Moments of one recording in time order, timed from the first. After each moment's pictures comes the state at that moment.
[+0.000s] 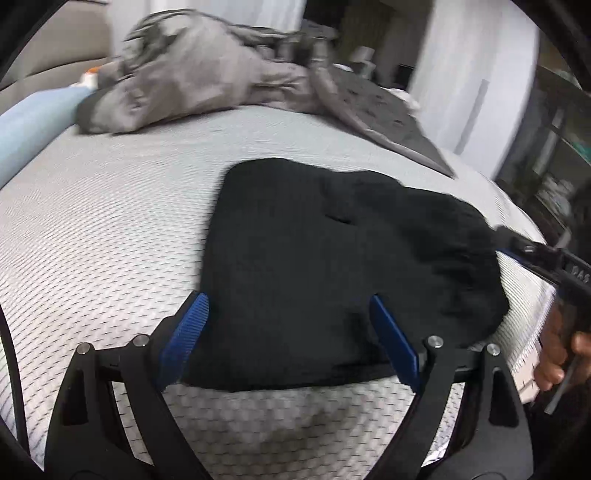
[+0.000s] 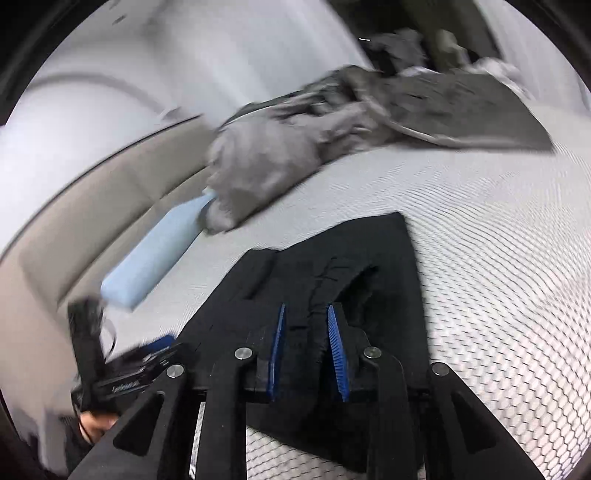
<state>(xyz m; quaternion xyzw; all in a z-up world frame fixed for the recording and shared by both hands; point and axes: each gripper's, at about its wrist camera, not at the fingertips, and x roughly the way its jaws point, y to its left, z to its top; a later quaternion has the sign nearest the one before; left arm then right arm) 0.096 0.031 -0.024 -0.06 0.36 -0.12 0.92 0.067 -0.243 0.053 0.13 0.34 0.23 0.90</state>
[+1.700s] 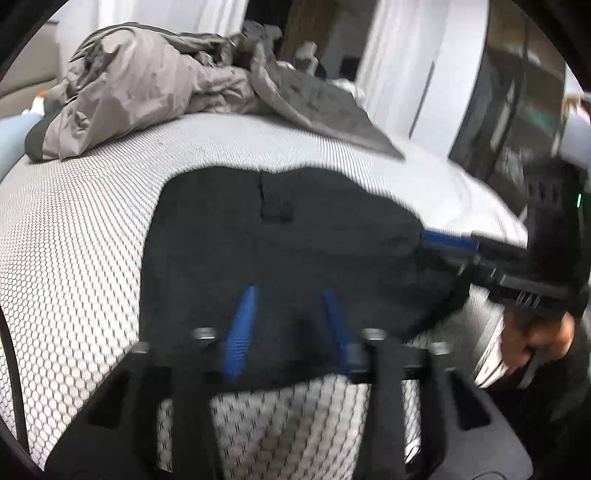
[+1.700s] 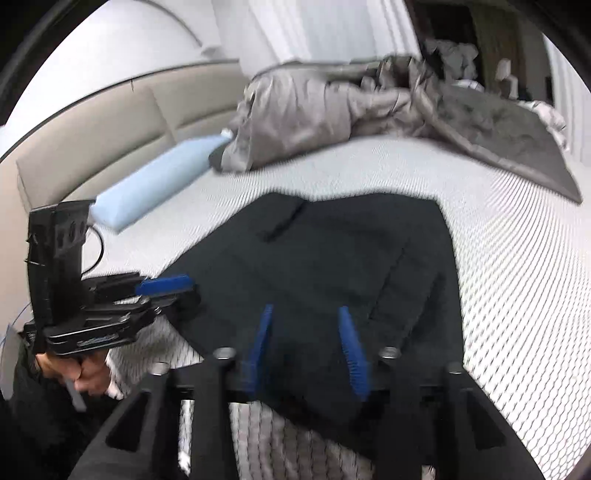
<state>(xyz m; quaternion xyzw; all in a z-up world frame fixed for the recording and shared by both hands) 0.089 0.019 -0.013 -0.06 0.34 -0.21 0.92 0.054 -0.203 0.035 0.01 0.36 0.24 0.90</state>
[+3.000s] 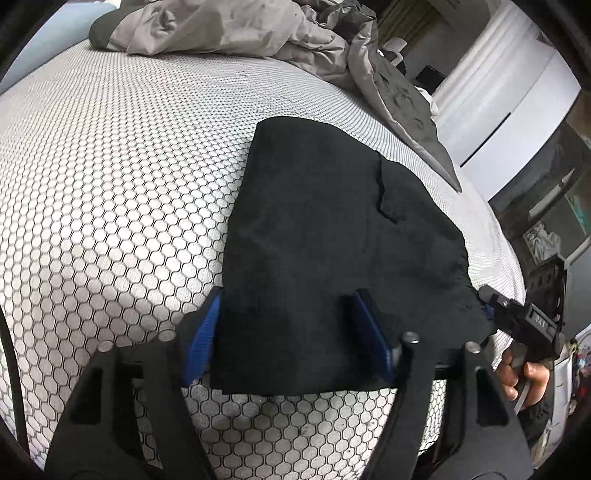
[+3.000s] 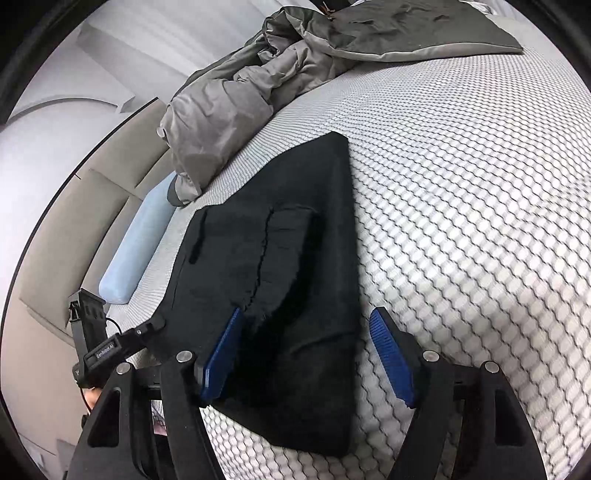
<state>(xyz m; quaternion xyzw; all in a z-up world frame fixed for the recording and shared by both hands) 0.132 0.086 -0.048 -0.19 0.44 -0.12 0.87 0.099 -0.296 -0.008 0.22 0.46 0.19 0.84</state>
